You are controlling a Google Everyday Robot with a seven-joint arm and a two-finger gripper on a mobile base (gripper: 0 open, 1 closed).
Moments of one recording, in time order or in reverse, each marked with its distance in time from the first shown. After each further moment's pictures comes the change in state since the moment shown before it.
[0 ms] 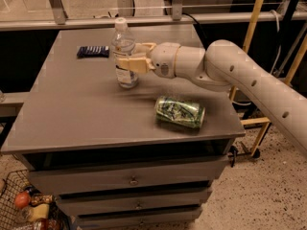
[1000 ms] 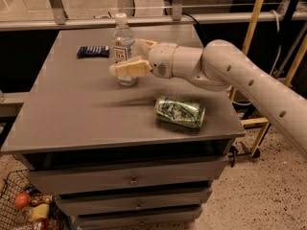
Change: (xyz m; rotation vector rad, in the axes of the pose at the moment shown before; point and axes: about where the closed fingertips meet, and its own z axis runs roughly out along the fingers) arm -0.001 0.005 0.006 -0.012 -0.001 -0.001
